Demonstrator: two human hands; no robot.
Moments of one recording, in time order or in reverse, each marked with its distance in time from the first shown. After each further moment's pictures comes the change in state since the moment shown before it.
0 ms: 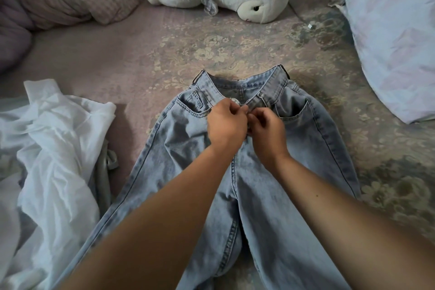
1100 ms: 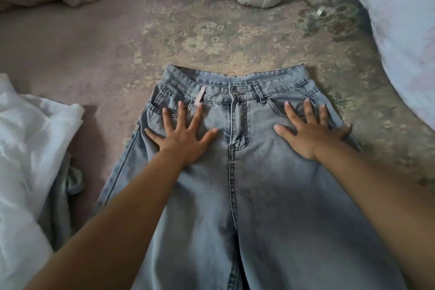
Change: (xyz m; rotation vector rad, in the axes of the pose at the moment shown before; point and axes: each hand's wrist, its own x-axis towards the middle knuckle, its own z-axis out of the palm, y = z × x) left_hand 0.100 -0.119 -0.014 1.032 -0.378 0.138; right_hand 0.096 0.057 -0.083 -1.401 -0.451 0.316
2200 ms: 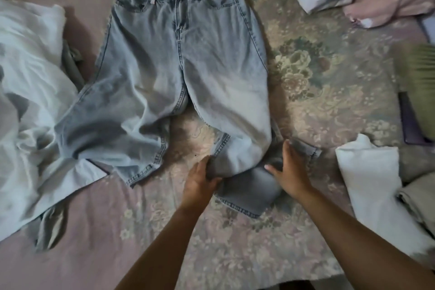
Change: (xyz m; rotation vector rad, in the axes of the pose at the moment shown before) left_hand -0.447 0.083 0.157 -0.771 -0.112 0.095; right_hand -0.400 0.147 0.215 0.486 -0.011 0.074
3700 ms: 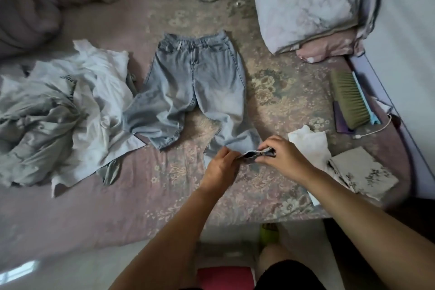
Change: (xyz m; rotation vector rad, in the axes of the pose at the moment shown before) left_hand -0.213 0.181 -0.042 0.135 0.300 0.610; right_hand -0.256 -0.047 -0.163 0.123 0.032 -0.470
